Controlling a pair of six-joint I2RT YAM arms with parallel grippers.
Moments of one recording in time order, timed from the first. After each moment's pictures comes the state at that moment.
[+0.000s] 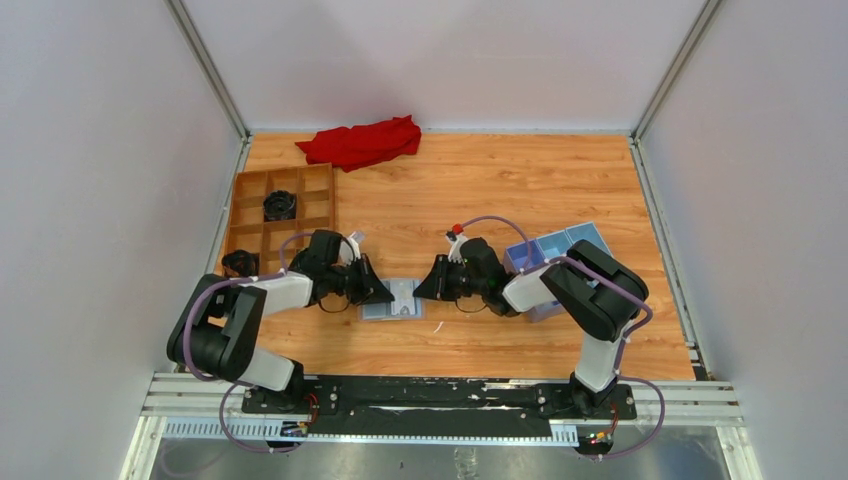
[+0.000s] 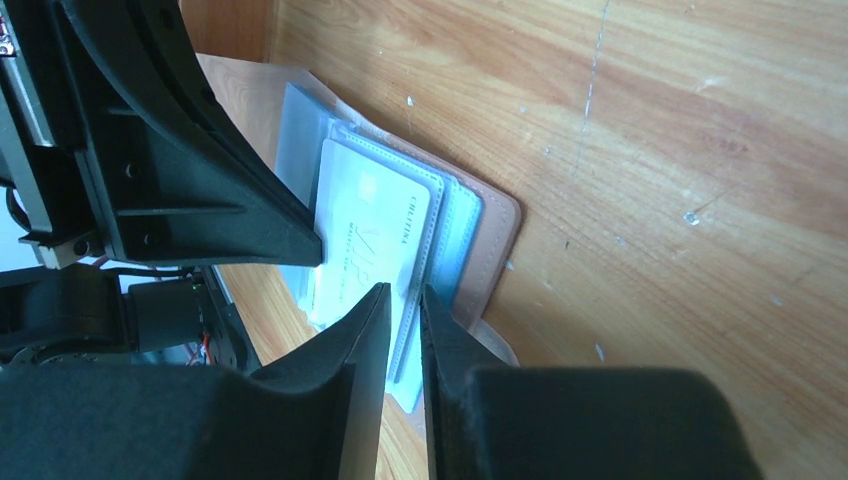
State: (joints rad) left arm -0.29 1.44 0.46 0.10 0.66 -0.68; right arm 0.76 1.81 0.63 0.68 -0.39 0.83
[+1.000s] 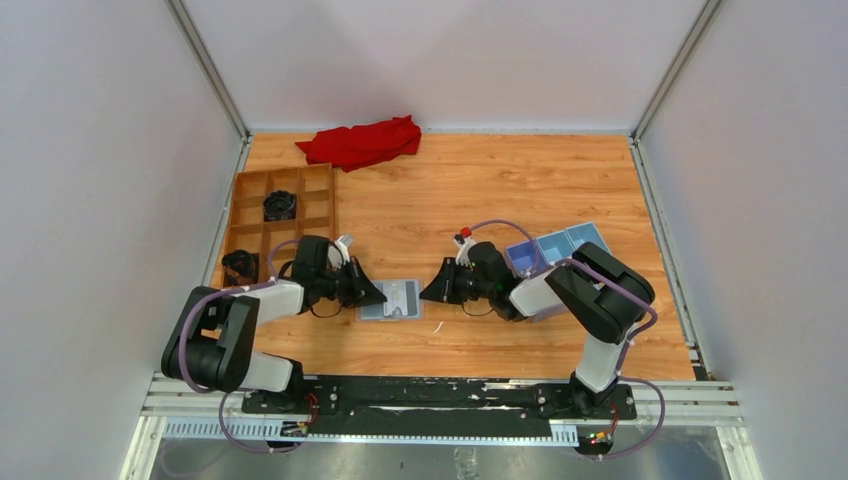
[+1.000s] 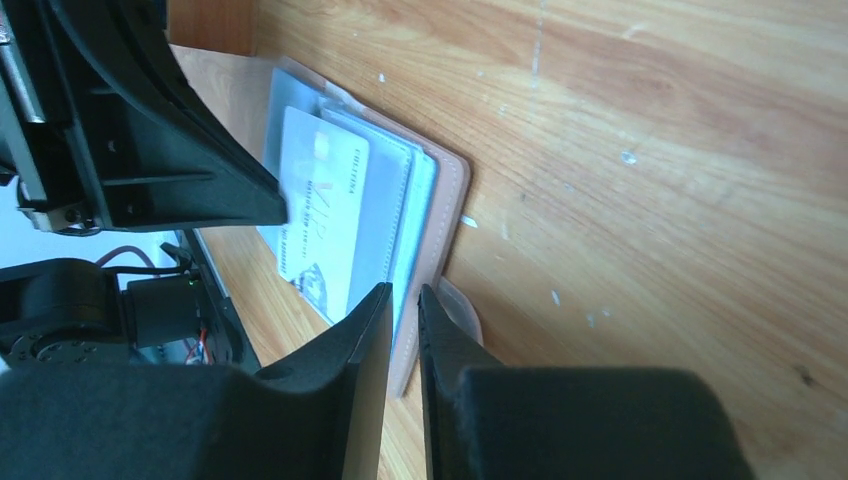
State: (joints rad) left arm -0.21 1.39 0.39 0.12 0.69 -0.68; right arm 0.74 1.79 0.57 0.73 -0.39 0.84
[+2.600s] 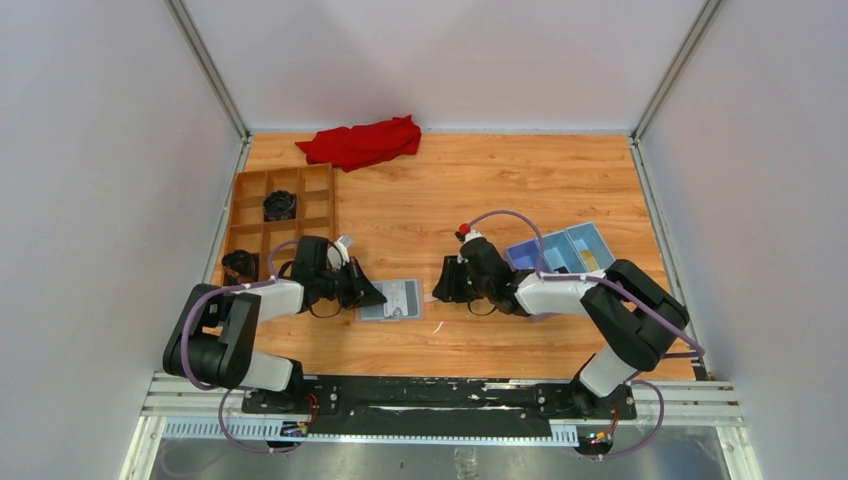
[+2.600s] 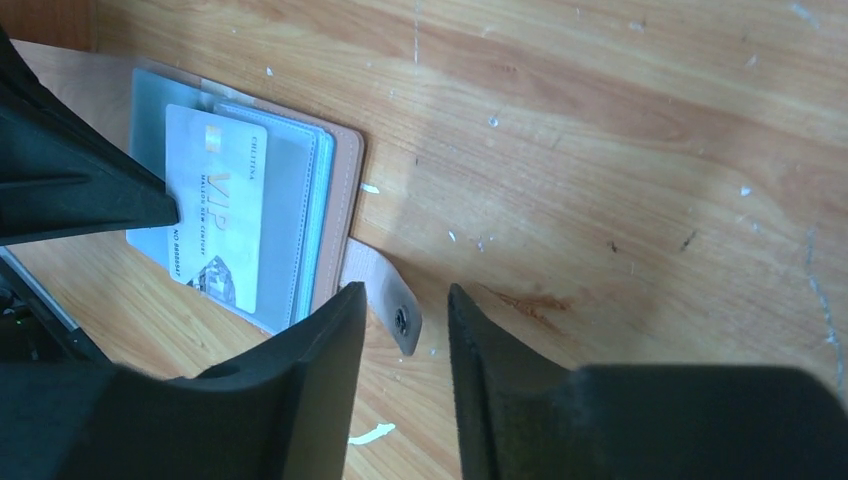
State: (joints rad) left arm -0.20 1.40 0.39 0.12 0.71 -0.68; right arm 0.80 1.58 0.64 0.25 -0.09 0.65
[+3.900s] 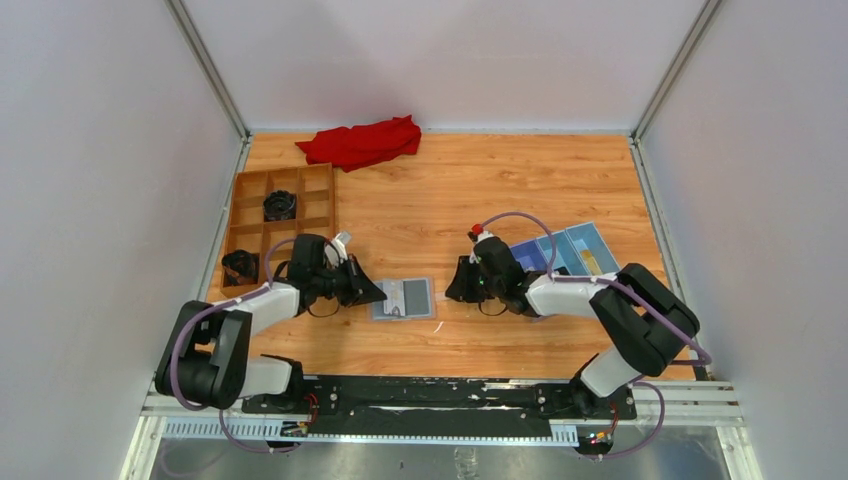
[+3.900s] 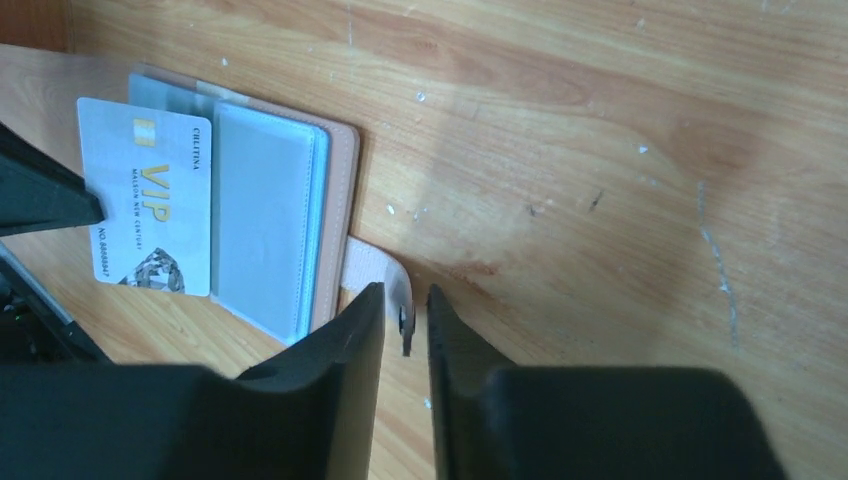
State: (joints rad) left arm -0.20 1.31 0.39 0.09 0.73 -0.70; right arm 0.72 1.54 0.58 0.24 -0.13 0.63
